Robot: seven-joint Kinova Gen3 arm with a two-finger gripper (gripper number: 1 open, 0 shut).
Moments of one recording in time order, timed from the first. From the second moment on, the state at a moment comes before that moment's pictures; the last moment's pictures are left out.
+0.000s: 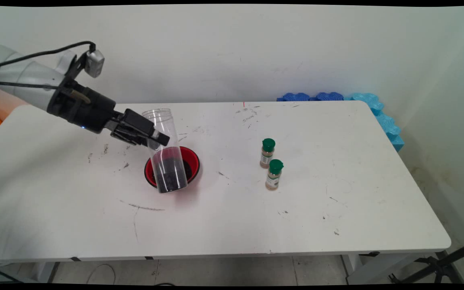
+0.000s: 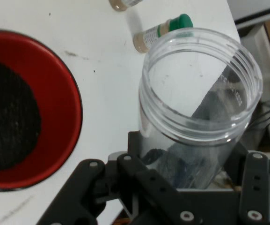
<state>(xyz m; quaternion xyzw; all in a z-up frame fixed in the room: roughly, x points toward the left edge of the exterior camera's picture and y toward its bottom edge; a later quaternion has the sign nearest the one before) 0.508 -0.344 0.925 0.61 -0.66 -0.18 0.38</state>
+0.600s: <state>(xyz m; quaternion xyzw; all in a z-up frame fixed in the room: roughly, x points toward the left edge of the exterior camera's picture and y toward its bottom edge) 0.505 -0.354 0.904 0.74 -0.51 -0.27 0.35</state>
